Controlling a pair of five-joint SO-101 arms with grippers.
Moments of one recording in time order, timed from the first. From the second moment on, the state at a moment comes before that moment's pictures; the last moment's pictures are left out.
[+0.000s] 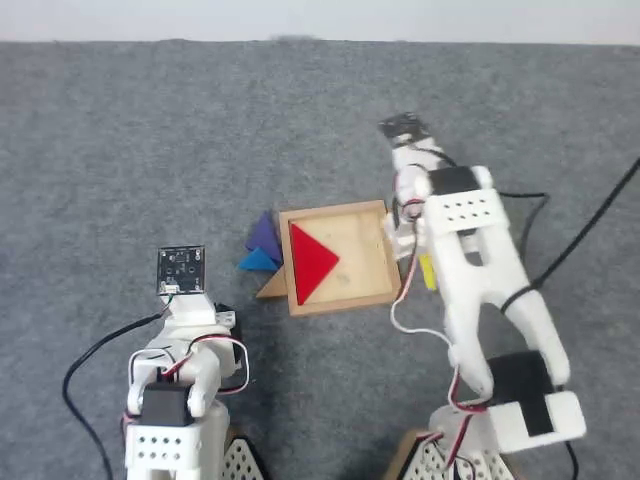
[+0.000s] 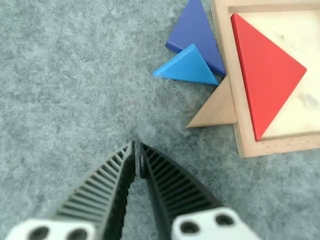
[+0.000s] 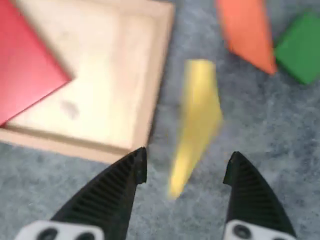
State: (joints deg) left arm -4.2 -103.1 97.1 72.2 11.0; right arm -17.3 -2.7 15.8 74.9 9.6
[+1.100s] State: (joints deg) left arm -4.2 -103.1 97.1 72.2 11.0; right arm -14.0 14.0 13.2 69.2 11.1
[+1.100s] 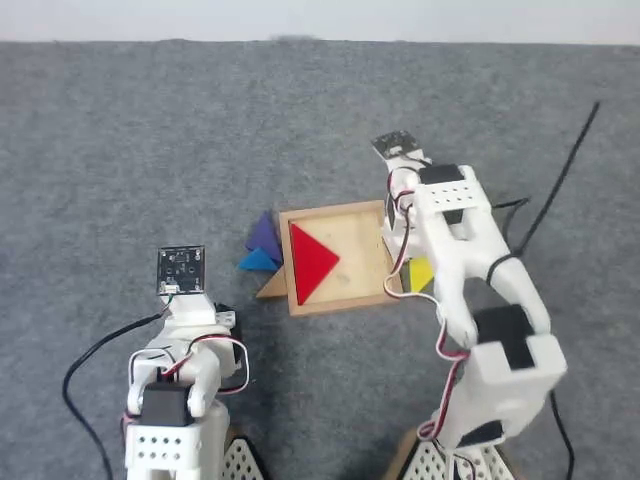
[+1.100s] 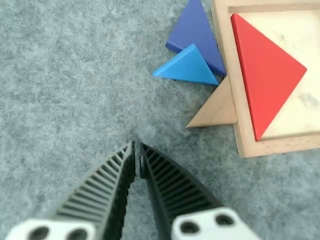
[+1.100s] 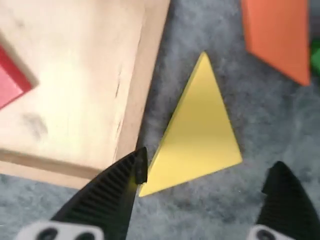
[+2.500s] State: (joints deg) left arm -4.2 -103.1 97.1 72.2 11.0; right arm -9.9 19.5 12.0 65.1 14.2
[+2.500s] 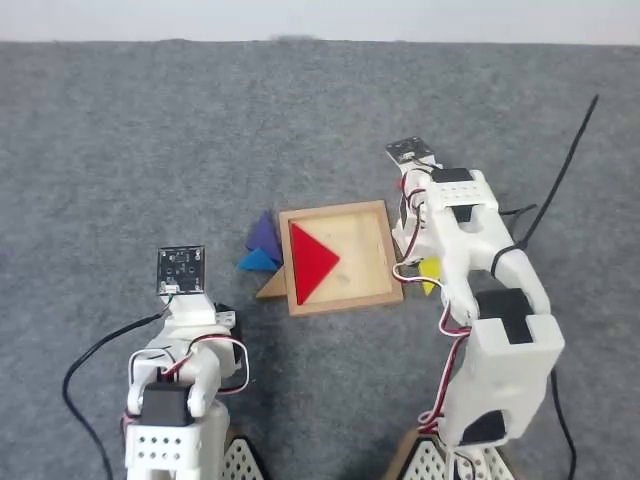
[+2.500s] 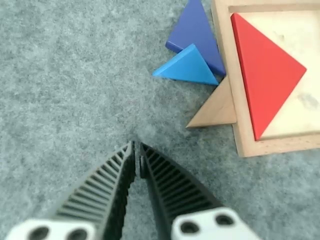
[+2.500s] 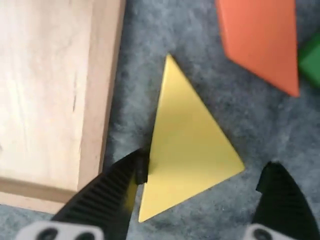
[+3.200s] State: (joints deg) left arm -4.2 -103.1 97.1 72.2 11.0; right arm -9.6 14.0 10.5 68.1 6.1
